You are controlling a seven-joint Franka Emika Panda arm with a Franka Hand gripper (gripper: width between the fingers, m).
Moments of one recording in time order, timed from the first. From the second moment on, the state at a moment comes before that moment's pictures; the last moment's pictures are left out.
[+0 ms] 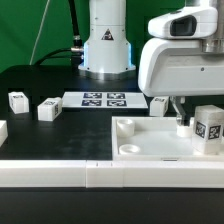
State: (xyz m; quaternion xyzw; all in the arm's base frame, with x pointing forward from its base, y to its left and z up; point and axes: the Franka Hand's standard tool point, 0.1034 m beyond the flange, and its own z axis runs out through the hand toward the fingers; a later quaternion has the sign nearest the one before) arm 0.630 0.120 0.073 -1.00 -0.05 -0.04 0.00
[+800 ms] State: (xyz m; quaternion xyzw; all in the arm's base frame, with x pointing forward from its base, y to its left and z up) arm 0.629 0.119 0.071 -0.95 0.30 -0.04 0.02
